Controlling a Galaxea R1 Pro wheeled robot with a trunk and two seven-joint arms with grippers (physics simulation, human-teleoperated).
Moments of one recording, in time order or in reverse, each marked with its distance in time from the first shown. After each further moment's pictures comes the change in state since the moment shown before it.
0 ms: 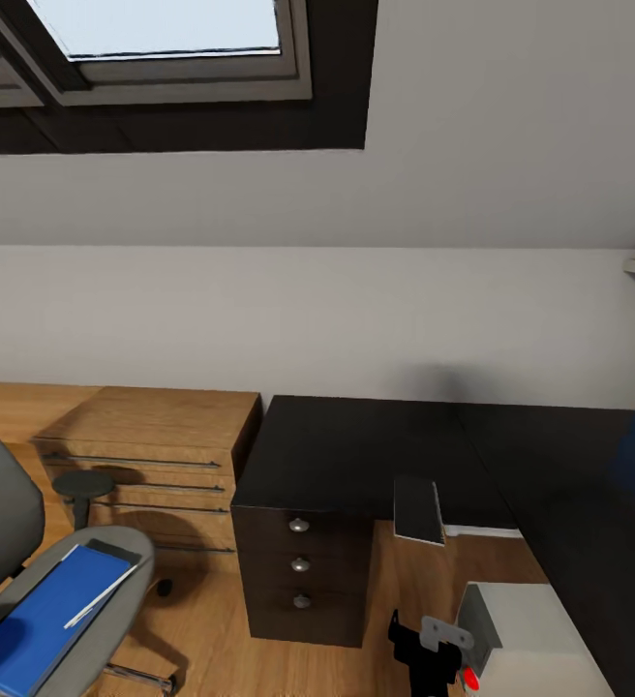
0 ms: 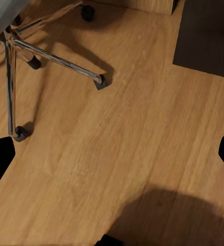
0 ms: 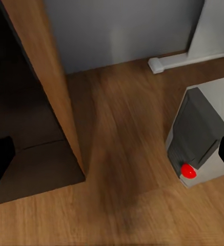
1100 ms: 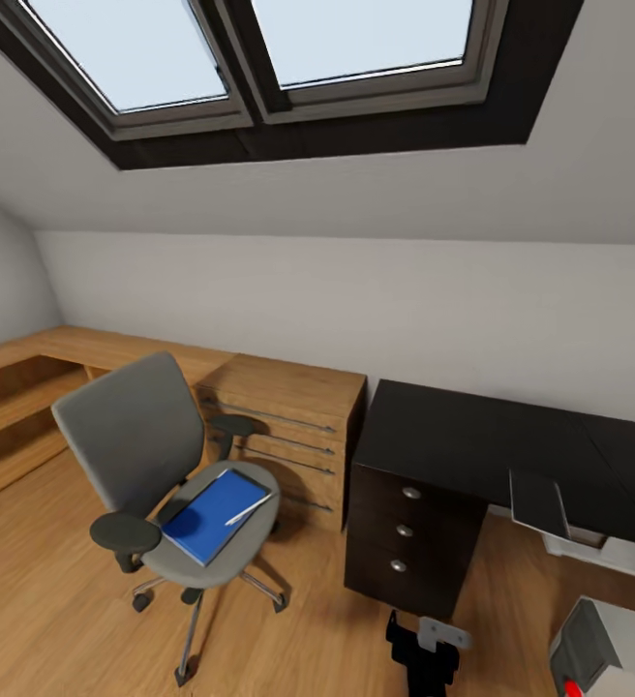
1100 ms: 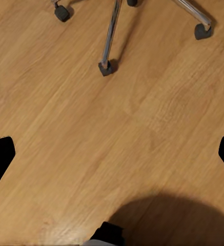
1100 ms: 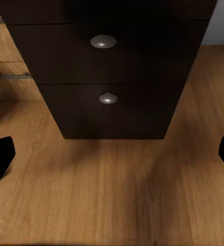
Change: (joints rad) left arm 0.000 -0.016 -0.013 0.035 0.002 -0.003 -0.017; right arm 0.000 0.006 0.002 0.001 0.000 0.001 0.000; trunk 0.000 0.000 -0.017
